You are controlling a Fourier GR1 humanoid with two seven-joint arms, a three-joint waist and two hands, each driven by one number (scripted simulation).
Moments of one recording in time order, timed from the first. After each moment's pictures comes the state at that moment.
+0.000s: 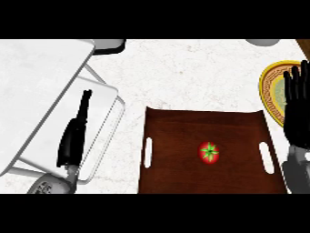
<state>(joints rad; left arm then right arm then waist) -0.13 0.25 -0.35 -1.49 0.12 0.43 0.05 -0.18 -0.25 -0.06 -1.55 -0.30 -0.25 -0.21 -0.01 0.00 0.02</state>
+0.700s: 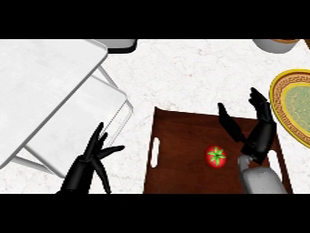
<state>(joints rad) 0.21 0.10 -0.37 -1.73 -0.09 0.19 -0.01 -0.16 -0.07 0.12 -1.37 0.12 -0.88 -0.13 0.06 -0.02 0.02</state>
